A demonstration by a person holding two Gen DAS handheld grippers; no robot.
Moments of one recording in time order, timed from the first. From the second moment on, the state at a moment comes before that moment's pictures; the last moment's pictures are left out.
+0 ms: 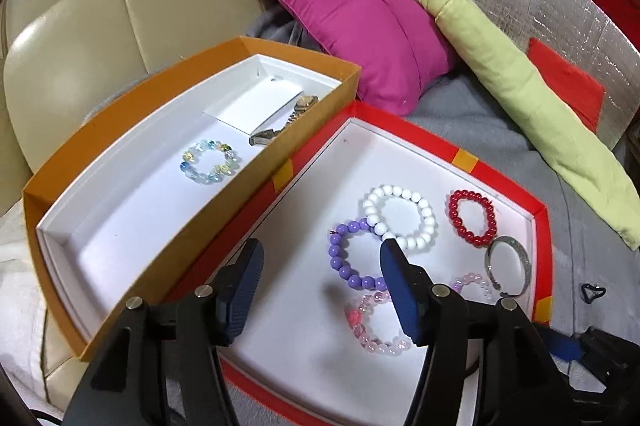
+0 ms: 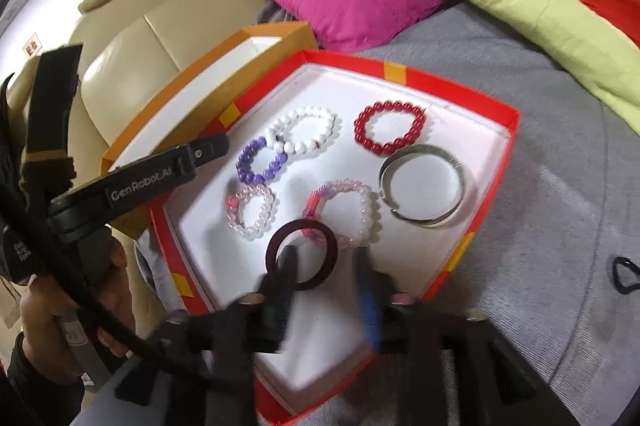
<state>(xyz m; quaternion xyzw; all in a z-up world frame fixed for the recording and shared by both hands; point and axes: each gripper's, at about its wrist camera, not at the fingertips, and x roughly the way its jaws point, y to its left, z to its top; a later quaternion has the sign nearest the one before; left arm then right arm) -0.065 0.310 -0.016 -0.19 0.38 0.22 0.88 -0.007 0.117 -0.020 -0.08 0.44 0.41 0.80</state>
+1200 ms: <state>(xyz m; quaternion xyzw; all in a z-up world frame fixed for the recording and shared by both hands) -0.152 0.178 0.056 -0.11 0.35 0.28 0.89 -0.073 -0.009 0.043 -0.10 0.33 0.40 0.85</state>
